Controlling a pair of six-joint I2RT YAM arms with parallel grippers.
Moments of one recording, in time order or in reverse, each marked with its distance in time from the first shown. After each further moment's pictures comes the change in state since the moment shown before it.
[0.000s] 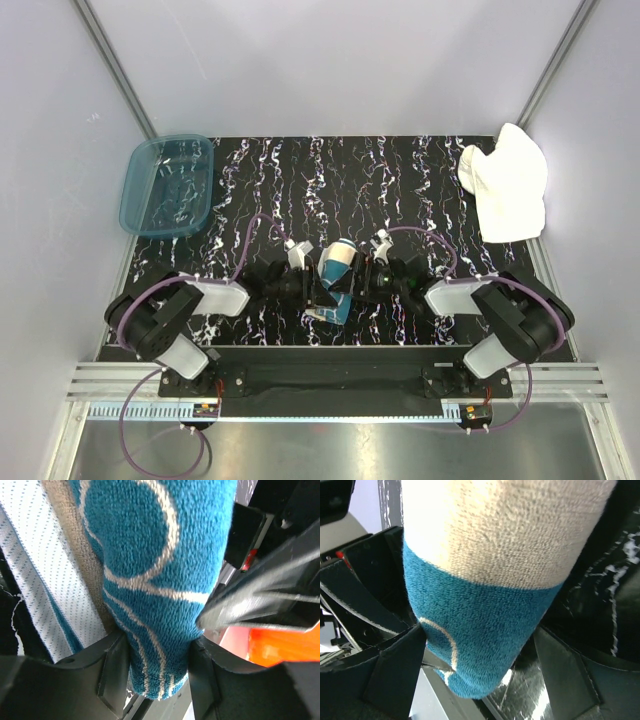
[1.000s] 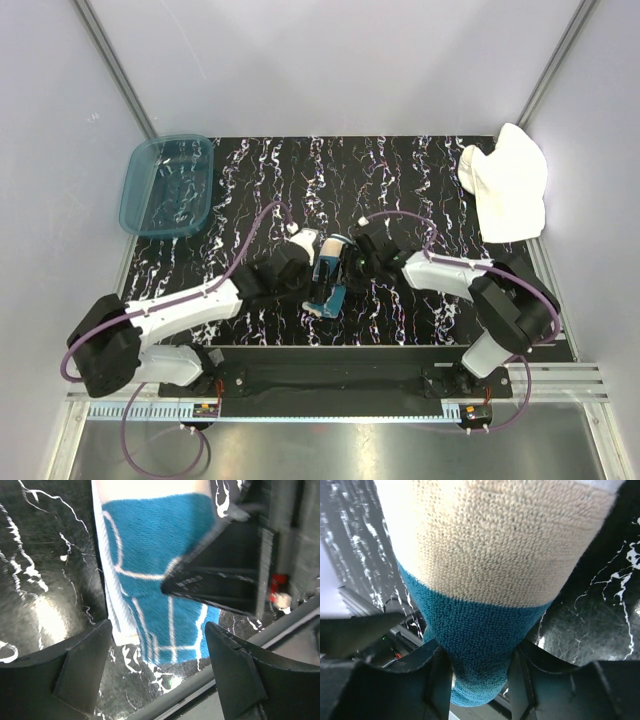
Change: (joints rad) left arm -0.196 -0.260 0.282 -0.715 -0.631 0.288; right arm 0.105 0.080 0.357 -0.562 0.215 0.031
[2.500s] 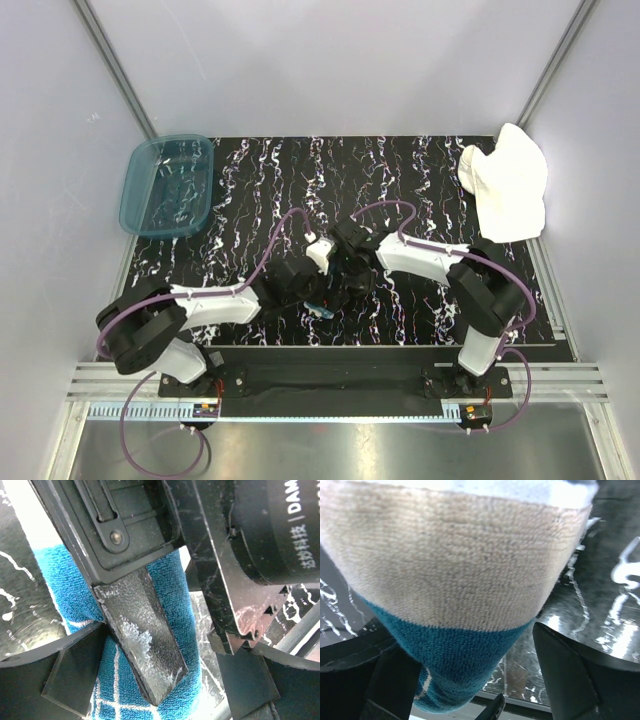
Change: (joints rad) left arm -0.059 0.184 -0.137 0.477 0.029 0.109; right arm 0.081 0.183 0.343 -0.514 0.209 -0.014
